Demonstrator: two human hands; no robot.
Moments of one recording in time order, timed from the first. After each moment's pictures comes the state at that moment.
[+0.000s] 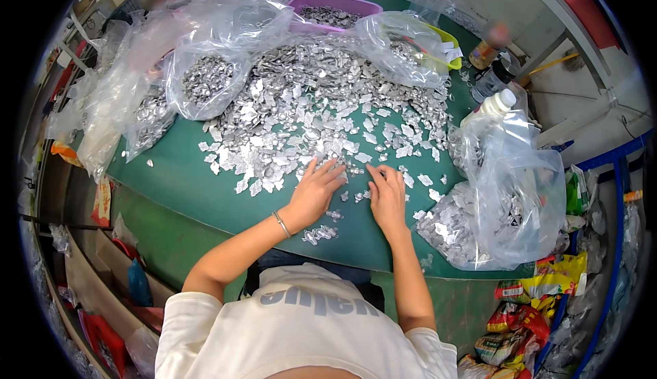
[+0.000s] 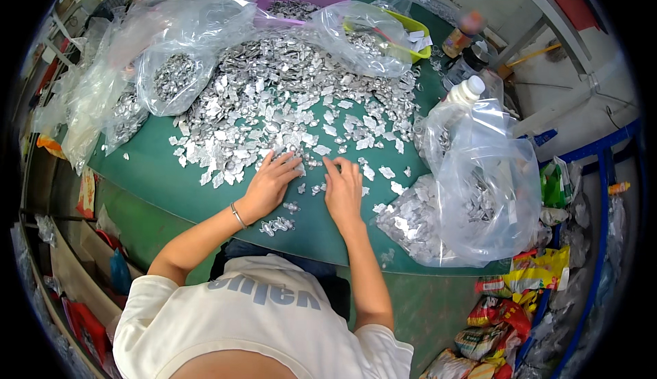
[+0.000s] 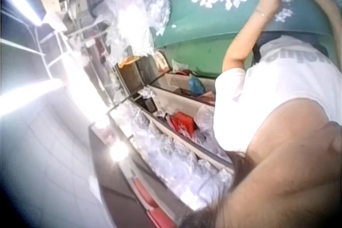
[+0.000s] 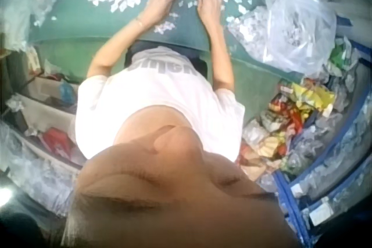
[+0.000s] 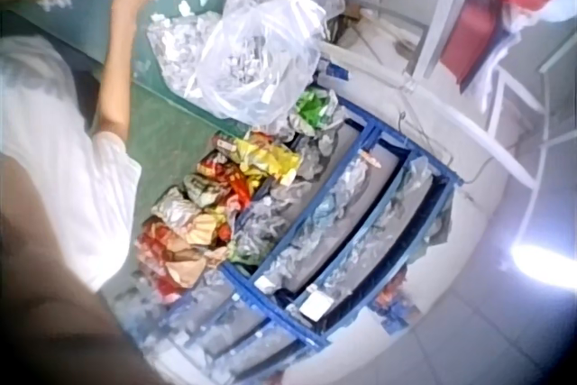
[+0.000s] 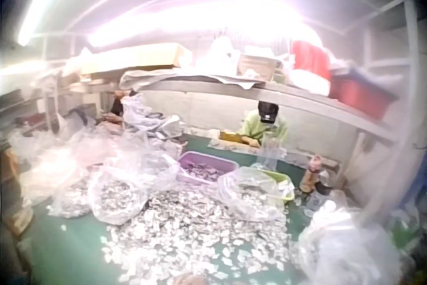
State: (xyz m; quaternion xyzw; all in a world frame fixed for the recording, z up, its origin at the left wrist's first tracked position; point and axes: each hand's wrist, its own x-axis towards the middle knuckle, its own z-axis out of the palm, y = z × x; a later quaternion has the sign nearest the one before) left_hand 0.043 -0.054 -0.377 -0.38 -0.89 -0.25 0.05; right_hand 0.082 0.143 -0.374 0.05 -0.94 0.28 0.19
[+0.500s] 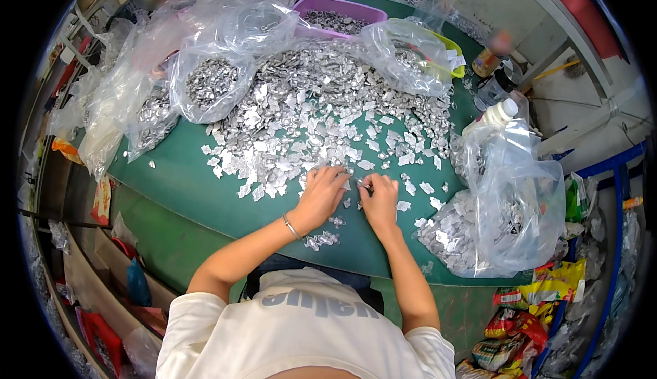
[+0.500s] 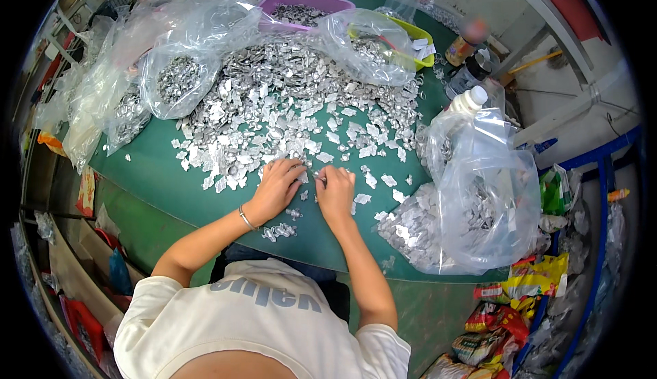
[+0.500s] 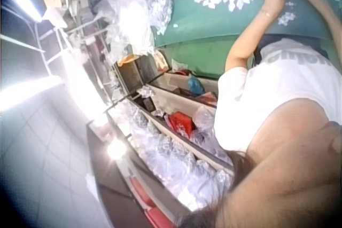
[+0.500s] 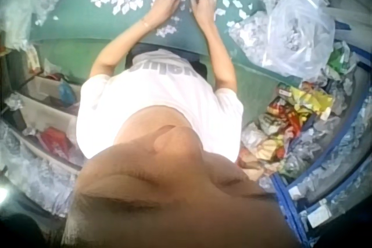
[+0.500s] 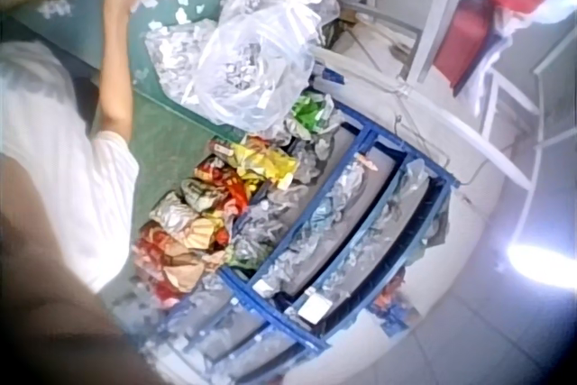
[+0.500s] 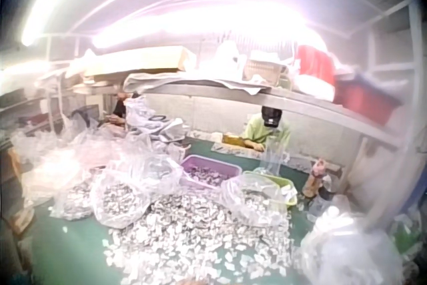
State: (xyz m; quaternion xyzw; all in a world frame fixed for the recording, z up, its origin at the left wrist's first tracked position) left_hand 0.040 -0.040 -0.375 -0.31 -0.88 -0.34 0.09; right_hand 0.063 0.126 -0.384 0.01 -0.92 0.35 0.16
